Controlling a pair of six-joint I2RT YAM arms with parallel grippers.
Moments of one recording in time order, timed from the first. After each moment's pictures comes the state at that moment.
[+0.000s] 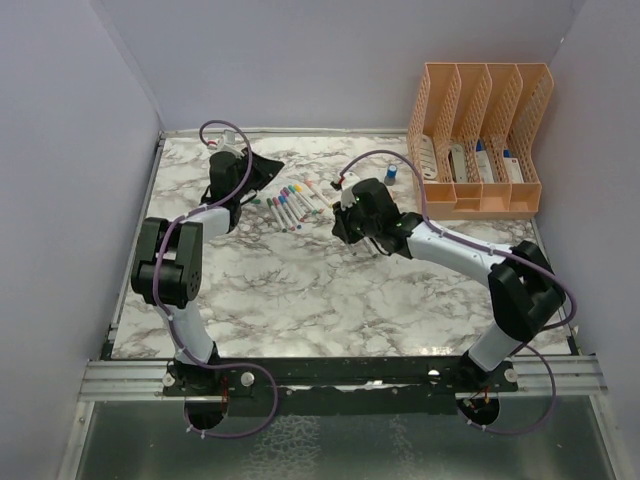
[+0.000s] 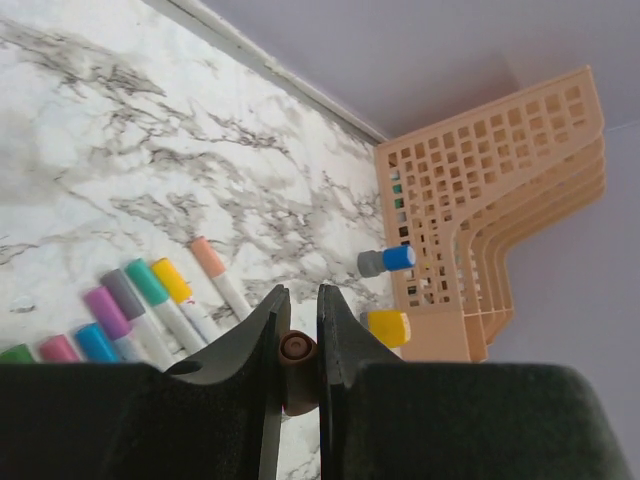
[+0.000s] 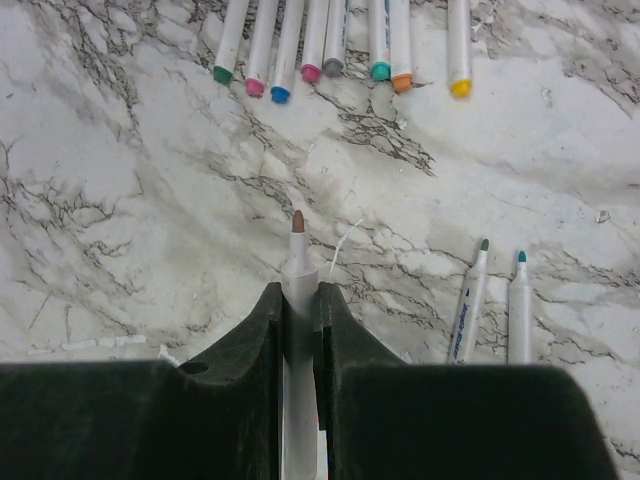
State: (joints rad) left arm -0.14 1.83 1.05 0.62 0.33 -0.93; right arm 0.71 1.65 1.11 -0.08 -0.04 0.10
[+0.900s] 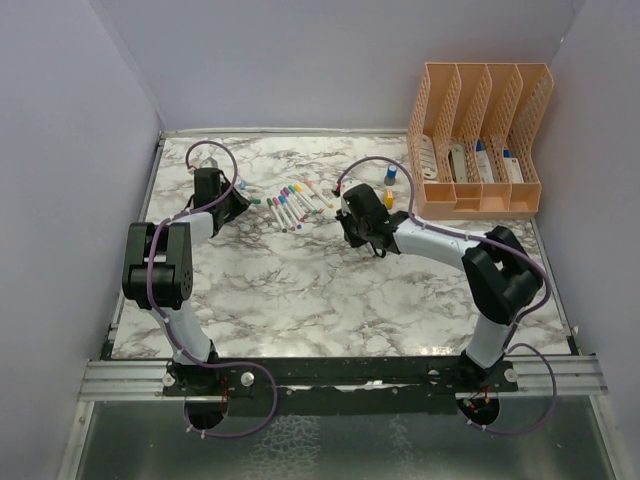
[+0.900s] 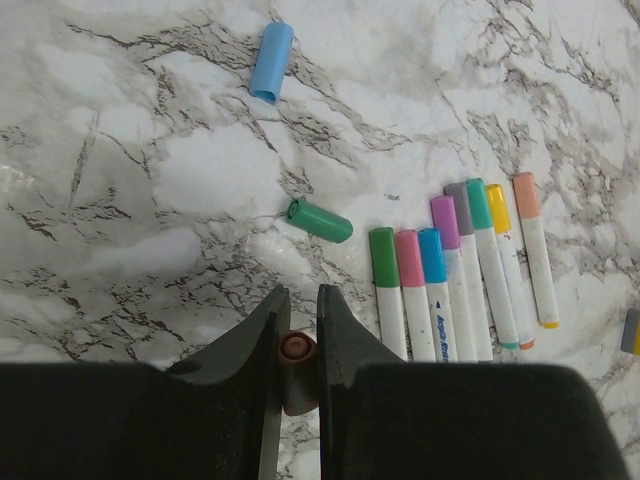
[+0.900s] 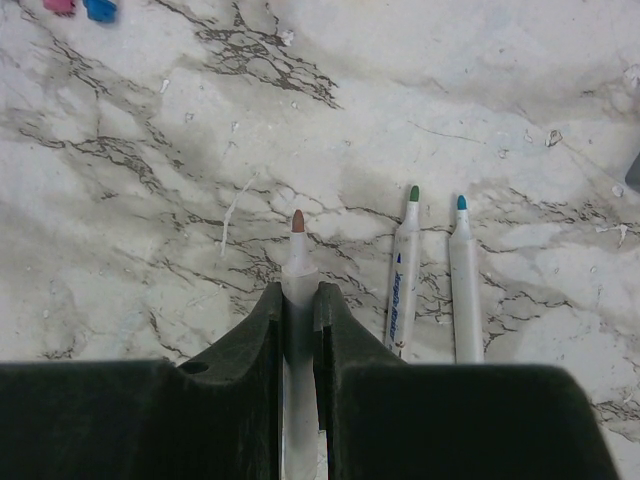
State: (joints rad) left arm -0.01 1.80 0.98 0.19 0.17 -0.62; right arm 0.69 1.78 1.14 -0.16 0.14 0.08
